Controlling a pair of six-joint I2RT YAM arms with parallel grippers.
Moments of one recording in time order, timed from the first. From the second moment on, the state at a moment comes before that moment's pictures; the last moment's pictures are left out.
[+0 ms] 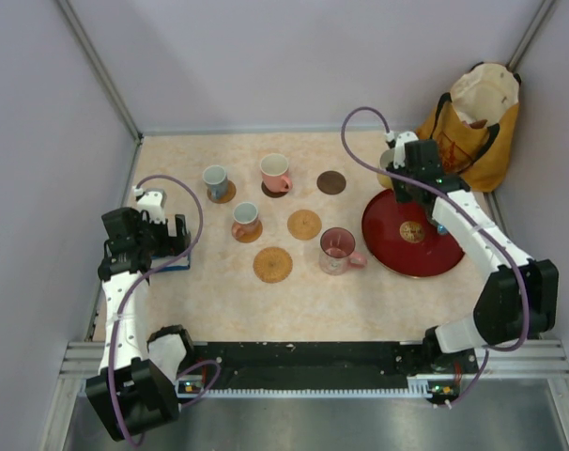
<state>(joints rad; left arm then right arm) 0.33 0.91 0.71 -0.47 0.38 0.25 0.24 1.42 1.15 -0.51 0.12 -0.11</state>
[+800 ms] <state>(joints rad) 0.34 0.97 0.70 -0.47 0.29 0.25 0.36 1.93 1.68 -0.51 0.05 -0.13</state>
